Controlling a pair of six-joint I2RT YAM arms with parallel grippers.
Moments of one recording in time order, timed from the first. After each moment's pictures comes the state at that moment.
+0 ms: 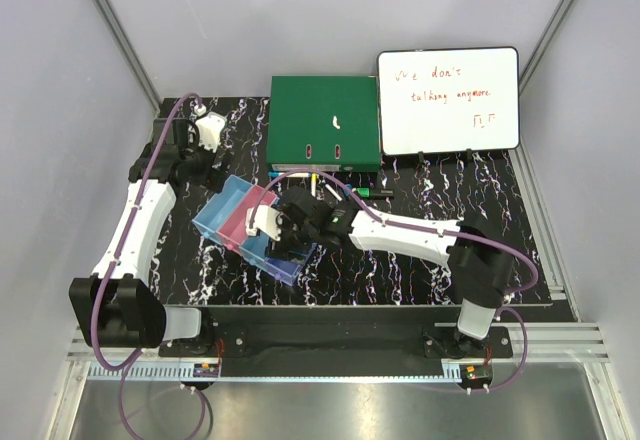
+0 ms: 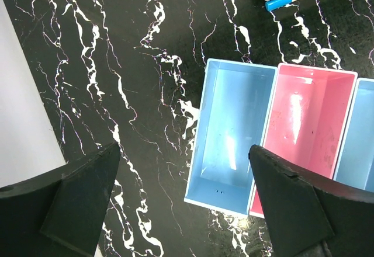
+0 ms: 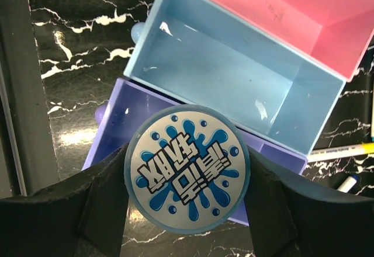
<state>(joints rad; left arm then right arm) -0.01 1.31 1.19 -0.66 0.11 0.40 1.09 1.79 1.35 -0.35 -0.14 -0.42</state>
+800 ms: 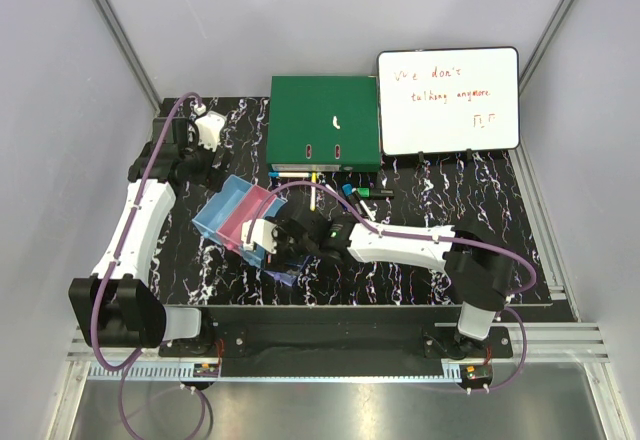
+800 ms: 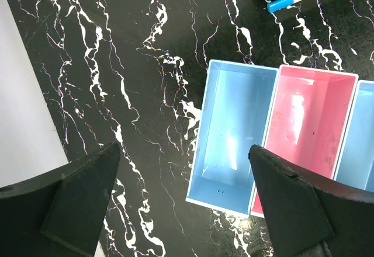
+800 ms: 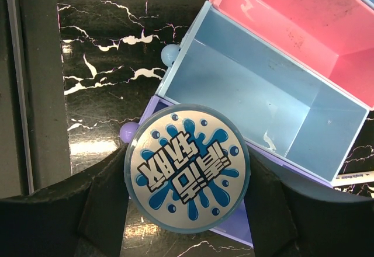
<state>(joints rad) -0.01 1.31 1.20 -0.66 0.10 0.40 1.15 1.78 1.26 -0.20 -0.13 -0.42</state>
